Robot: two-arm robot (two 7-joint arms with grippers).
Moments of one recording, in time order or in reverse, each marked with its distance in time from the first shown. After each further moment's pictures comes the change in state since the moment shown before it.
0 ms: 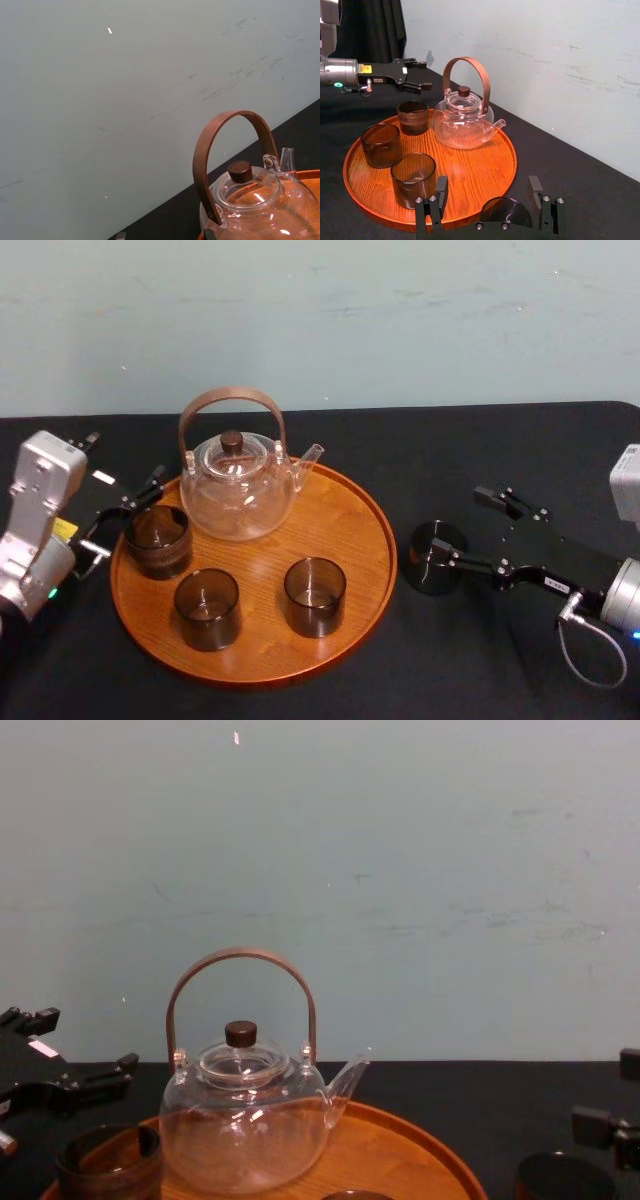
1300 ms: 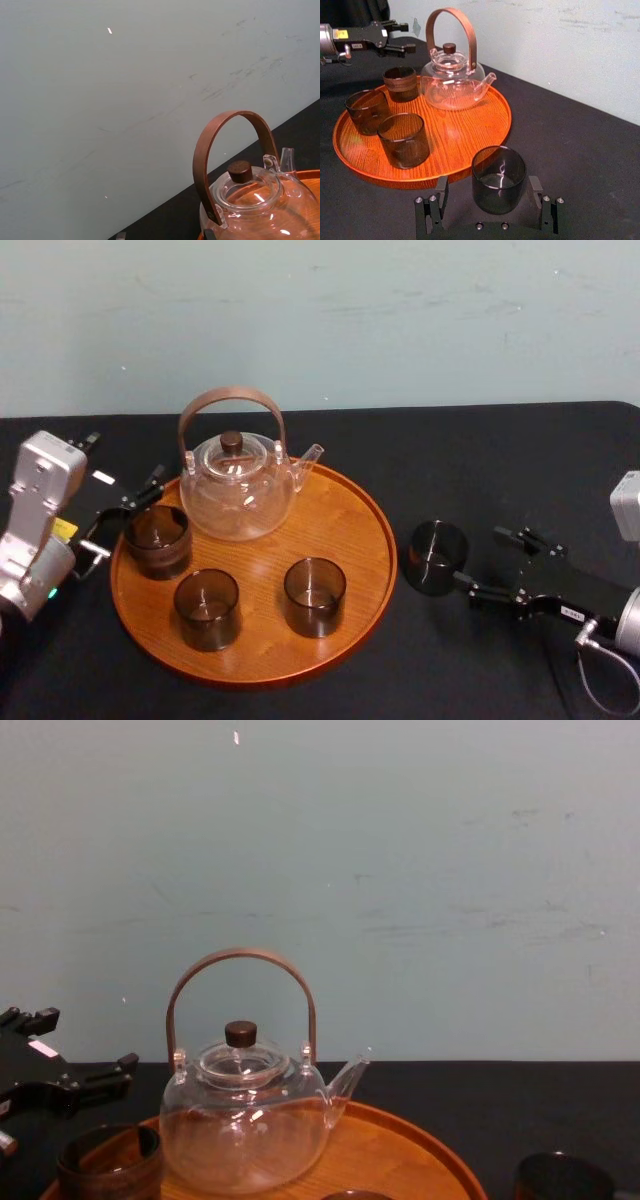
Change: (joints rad) left arm 0.000 0.000 0.000 0.000 0.000 0.000 0.000; right arm -0.030 0.007 0.016 0.064 0.022 0.075 0.015
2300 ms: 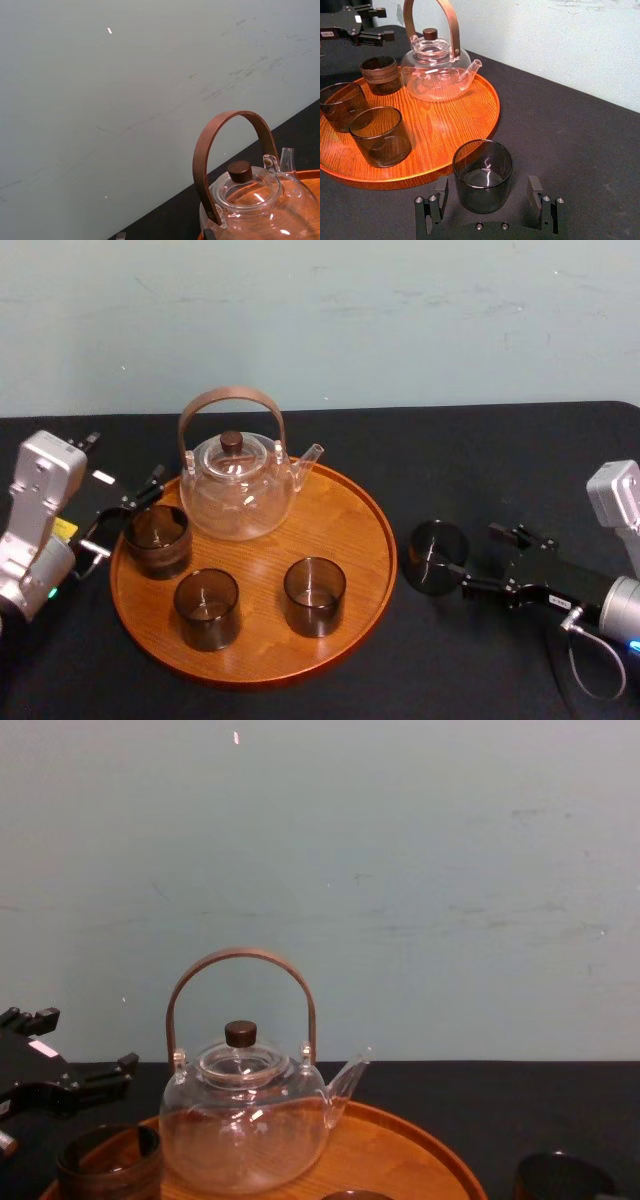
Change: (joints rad) left arm 0.000 0.000 0.000 0.000 0.000 0.000 0.000; right arm 0.075 -0.042 -0.033 0.076 -0.026 0.054 -0.015
